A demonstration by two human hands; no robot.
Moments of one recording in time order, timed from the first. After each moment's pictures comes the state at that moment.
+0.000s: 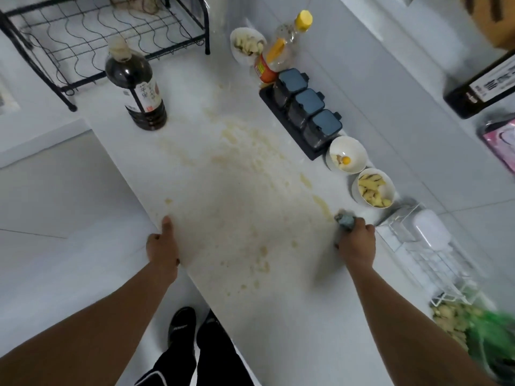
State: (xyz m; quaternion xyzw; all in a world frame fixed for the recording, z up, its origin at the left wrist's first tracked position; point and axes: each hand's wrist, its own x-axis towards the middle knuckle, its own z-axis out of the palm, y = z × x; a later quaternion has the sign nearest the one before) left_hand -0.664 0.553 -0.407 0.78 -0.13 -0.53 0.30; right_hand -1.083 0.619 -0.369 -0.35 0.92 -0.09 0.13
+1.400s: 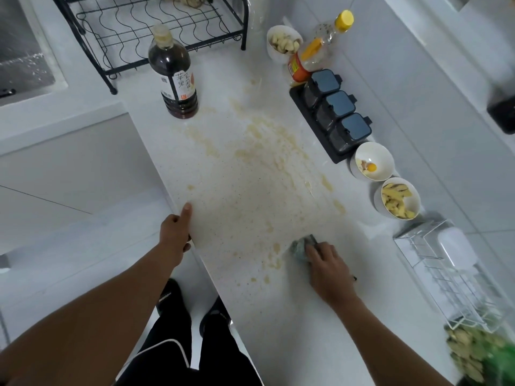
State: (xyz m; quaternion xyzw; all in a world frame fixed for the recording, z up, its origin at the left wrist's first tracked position) left_hand -0.643 0.556 -0.405 0.75 -0.17 -0.58 0.28; right_hand -1.001 0.669 -0.375 -0.74 0.66 -0.03 0.07
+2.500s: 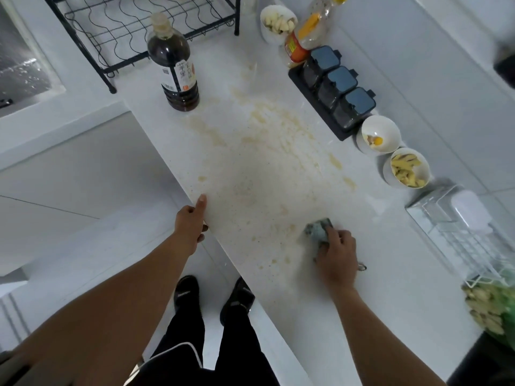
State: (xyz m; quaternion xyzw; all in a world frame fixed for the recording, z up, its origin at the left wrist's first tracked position) left_hand -0.631 0.552 -0.403 0.74 -0.23 -0.59 0.23; right_hand -0.949 0.693 -0.385 -0.52 0.84 -0.14 0.08
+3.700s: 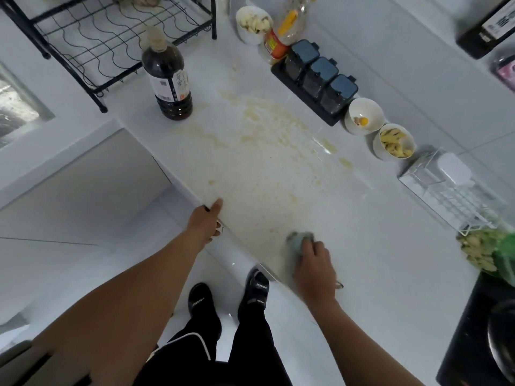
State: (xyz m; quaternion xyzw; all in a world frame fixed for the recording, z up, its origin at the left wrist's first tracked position) left_hand -0.603 0.532 -0.392 0.69 -0.37 -0.62 0.09; right_hand -0.809 0.734 -0.365 -0.48 0.87 -0.05 0.12
